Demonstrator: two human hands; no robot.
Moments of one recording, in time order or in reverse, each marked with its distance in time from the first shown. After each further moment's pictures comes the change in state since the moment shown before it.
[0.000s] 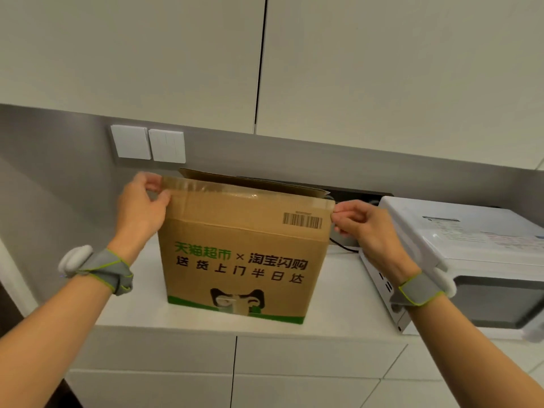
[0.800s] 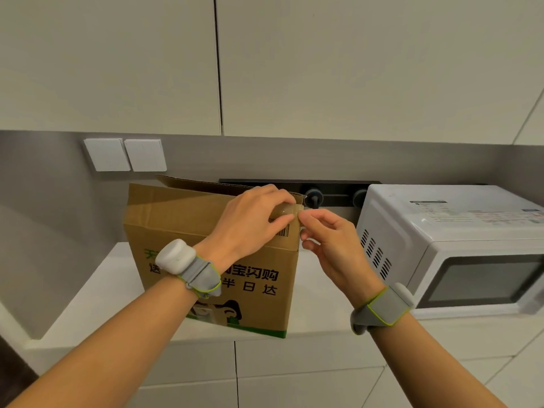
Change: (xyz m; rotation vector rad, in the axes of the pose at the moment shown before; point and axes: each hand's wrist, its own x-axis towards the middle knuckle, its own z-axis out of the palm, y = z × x) left_hand -0.079 0.108 0.101 0.280 -0.459 0.852; right_hand -0.038 -0.007 0.053 0.428 0.078 0.122
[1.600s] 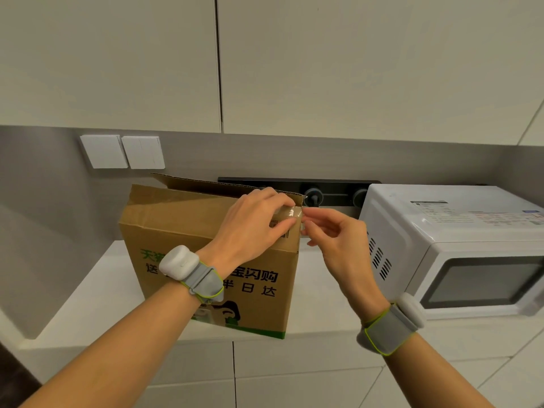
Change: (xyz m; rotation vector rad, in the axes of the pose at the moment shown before) left_hand -0.004 -0.002 0.013 -0.007 -0.012 -0.043; right_hand -0.012 -0.004 -0.001 -0.440 0.108 -0.287
